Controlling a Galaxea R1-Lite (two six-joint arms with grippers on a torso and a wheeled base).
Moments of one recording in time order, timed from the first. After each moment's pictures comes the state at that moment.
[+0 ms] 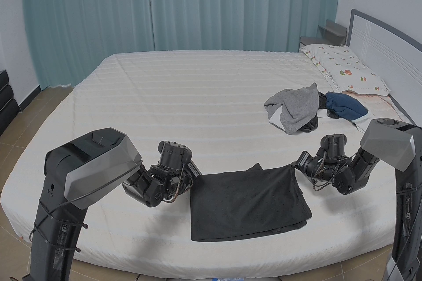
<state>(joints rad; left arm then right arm) -0.46 2.51 -1.25 -0.62 0.13 -0.92 0.15 2.42 -0.97 -0.92 0.19 0.80</state>
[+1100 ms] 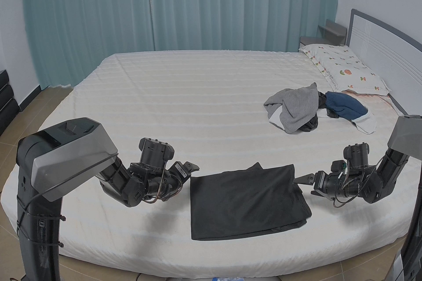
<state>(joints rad) -0.42 2.34 -1.04 -0.62 -0.09 -1.06 0.09 2.19 -0.62 -0.84 0.43 0.54</state>
